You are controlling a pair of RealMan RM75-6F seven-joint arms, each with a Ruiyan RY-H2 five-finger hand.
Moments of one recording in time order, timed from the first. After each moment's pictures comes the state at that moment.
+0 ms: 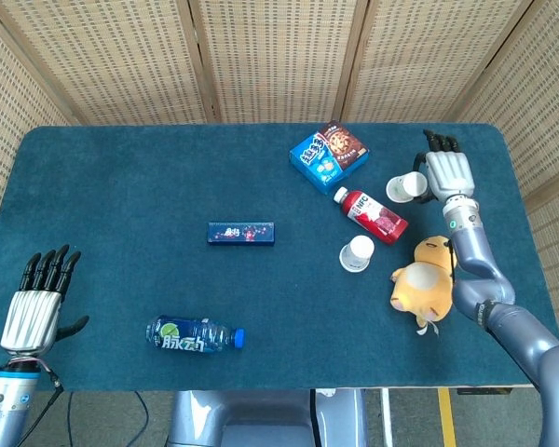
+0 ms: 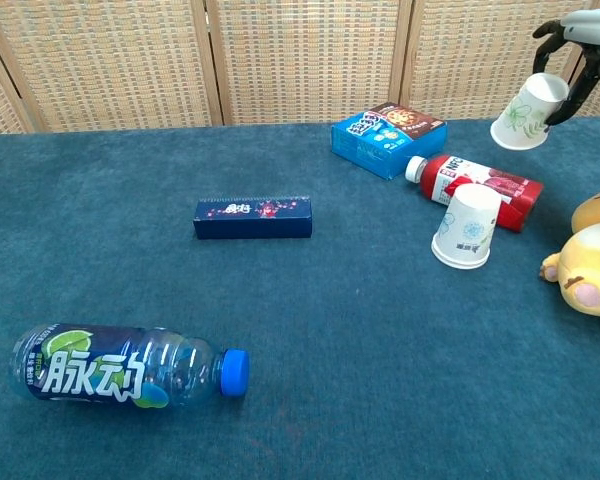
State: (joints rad) left arm -0.15 -1.29 -0.05 -1.65 1.50 1.49 0.34; right arm 0.87 -1.51 0.34 -0.77 -1.11 0.67 0.03
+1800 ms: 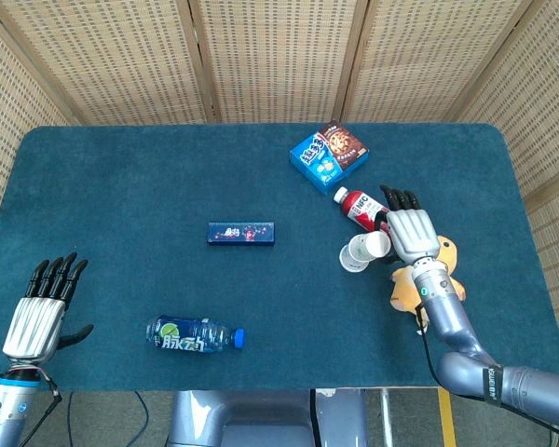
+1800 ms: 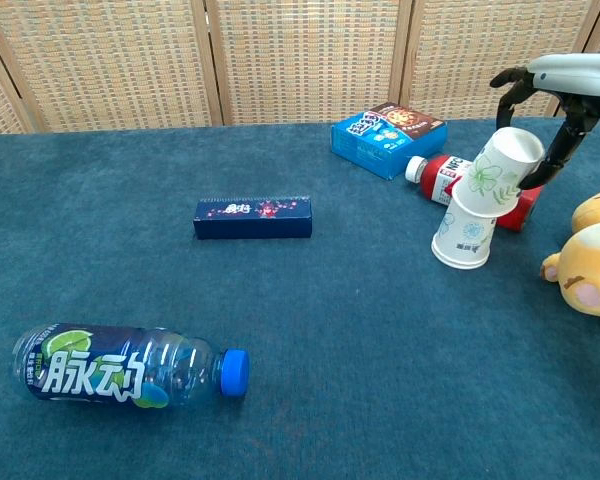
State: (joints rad) left arm -0.14 -1.27 -0.02 -1.65 1.56 1.48 0.28; right arm 0.76 -1.30 0.24 -1.63 -0.80 1.01 -0.46
